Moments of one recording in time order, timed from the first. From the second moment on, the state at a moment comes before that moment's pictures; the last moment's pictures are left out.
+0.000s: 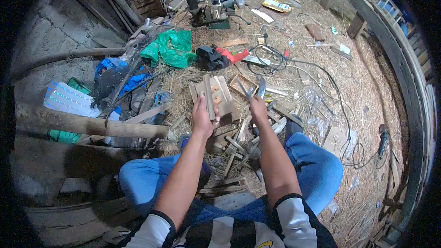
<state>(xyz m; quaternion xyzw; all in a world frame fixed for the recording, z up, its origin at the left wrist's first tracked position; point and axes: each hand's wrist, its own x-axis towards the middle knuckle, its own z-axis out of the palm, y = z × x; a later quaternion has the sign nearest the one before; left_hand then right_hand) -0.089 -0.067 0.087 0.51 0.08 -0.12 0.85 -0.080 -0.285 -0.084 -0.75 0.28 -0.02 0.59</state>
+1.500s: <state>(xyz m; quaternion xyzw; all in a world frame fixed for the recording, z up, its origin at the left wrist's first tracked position) -0.127 -0.059 0.276 0.56 -0.04 -0.28 0.78 -0.109 -0.269 0.270 -0.91 -0.10 -0.30 0.27</state>
